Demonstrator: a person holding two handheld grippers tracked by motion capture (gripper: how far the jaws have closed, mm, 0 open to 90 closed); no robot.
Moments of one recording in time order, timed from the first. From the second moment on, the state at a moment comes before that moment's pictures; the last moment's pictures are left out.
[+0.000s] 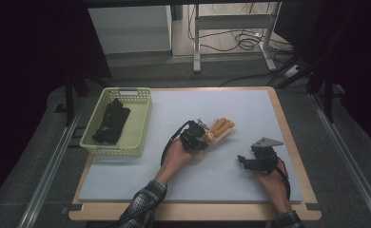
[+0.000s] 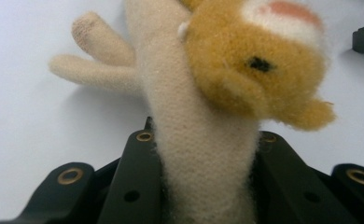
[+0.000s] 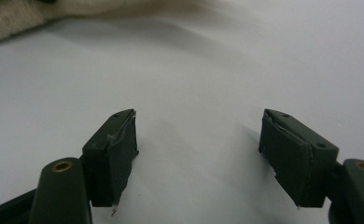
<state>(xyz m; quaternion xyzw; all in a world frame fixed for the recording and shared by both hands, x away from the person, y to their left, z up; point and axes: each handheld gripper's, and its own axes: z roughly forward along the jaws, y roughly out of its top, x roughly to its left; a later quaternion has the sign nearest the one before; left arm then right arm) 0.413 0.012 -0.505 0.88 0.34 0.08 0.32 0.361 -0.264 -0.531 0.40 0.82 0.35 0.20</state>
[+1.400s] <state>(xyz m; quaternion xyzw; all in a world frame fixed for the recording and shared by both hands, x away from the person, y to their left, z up) 0.406 0.151 -0.401 0.82 0.44 0.17 0.32 0.361 -0.264 -0.531 0.40 0.82 0.35 0.20</state>
